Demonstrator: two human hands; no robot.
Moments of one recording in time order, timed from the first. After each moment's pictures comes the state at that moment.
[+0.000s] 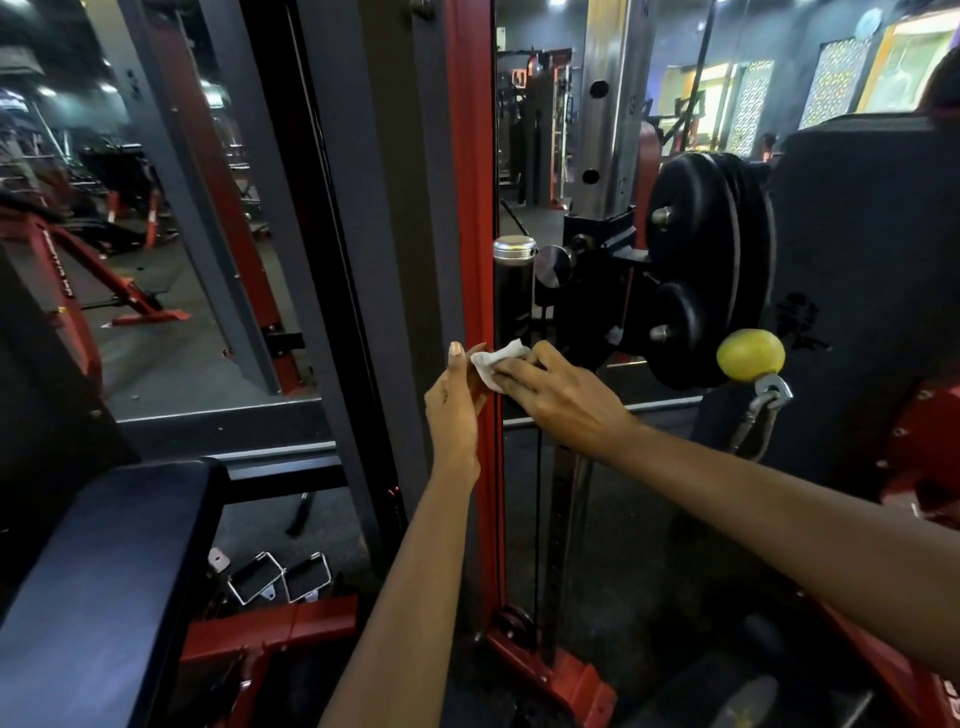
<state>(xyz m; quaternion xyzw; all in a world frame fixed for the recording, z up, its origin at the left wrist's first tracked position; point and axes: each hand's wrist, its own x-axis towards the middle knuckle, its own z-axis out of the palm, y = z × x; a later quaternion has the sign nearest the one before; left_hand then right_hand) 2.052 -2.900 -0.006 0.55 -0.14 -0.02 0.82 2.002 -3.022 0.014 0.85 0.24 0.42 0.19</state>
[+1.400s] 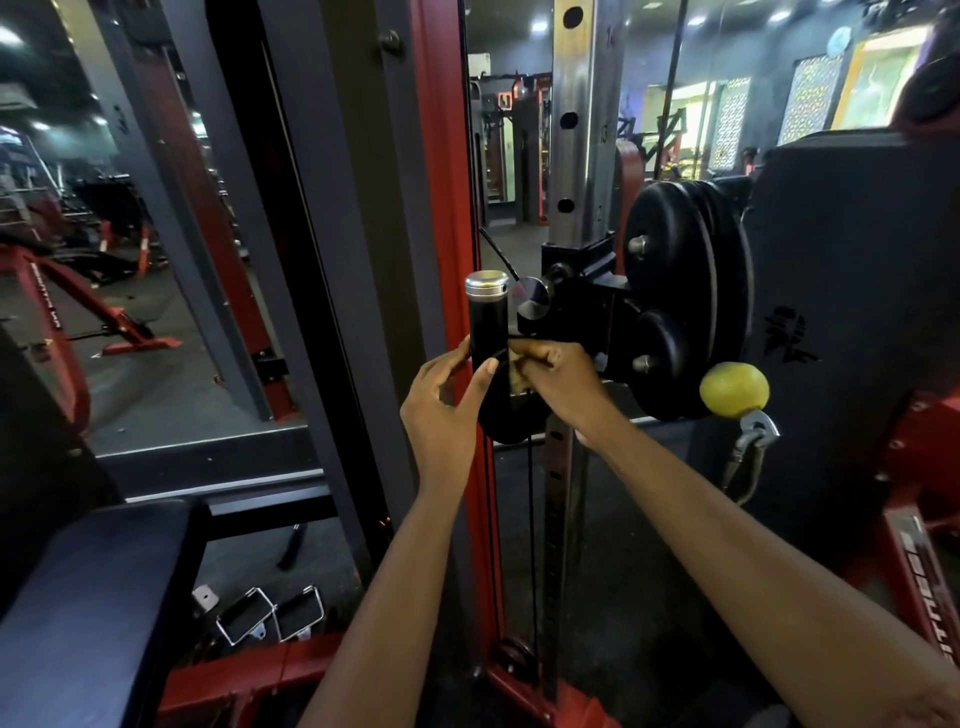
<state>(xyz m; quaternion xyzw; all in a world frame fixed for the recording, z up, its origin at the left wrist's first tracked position) 2.055 -2.911 0.019 0.65 -0.25 0.22 0.68 2.030 -3.038 0.043 0.78 -0.06 0.26 -0.56</state>
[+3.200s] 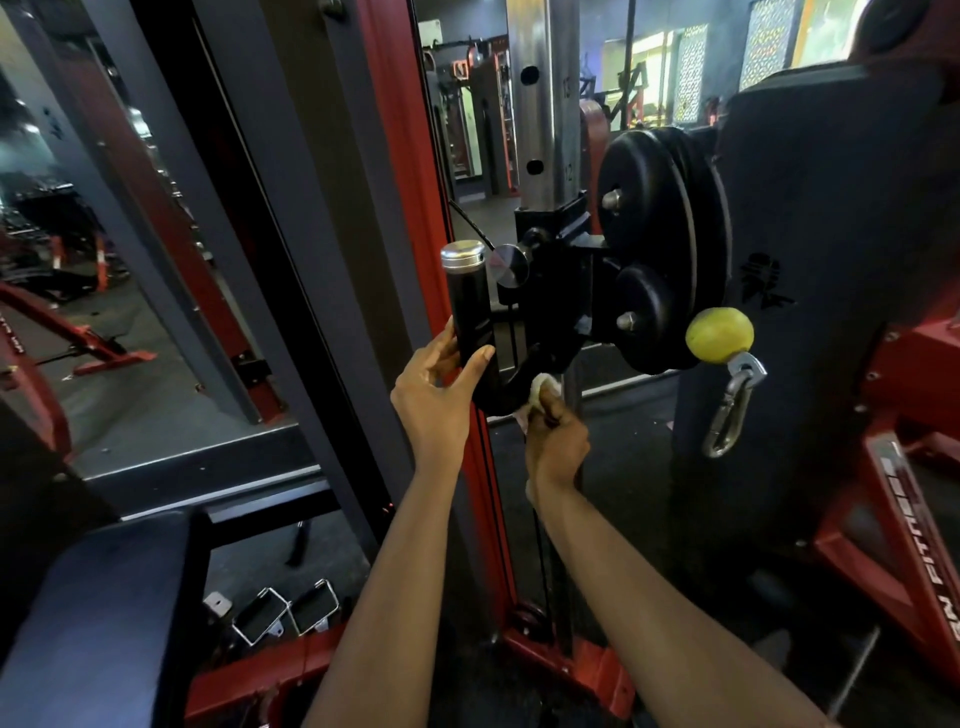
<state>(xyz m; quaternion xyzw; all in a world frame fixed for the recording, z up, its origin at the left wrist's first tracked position) 2.058 -2.910 0.016 0.67 -0.24 0.16 0.69 2.036 -2.998 -0.056 0.59 -0.36 0.39 -0.61</state>
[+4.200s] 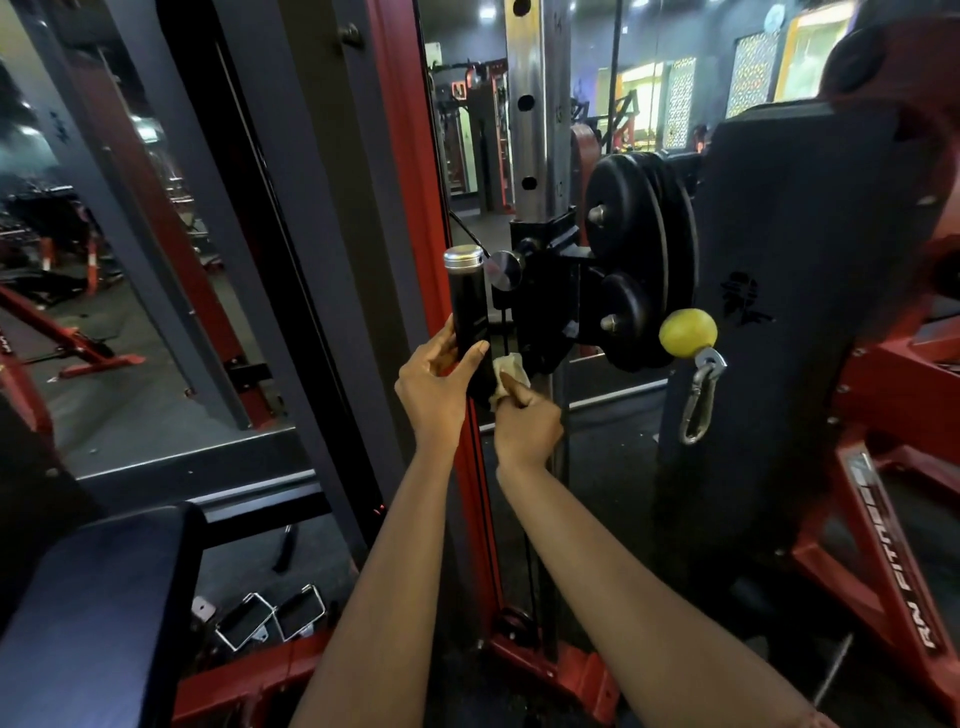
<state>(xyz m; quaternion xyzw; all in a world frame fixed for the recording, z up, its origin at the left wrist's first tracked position) 2.045 -2.906 0.025 0.67 -0.22 0.14 0.70 2.006 -2.953 -0.008 0.56 -0.33 0.40 -0.64</state>
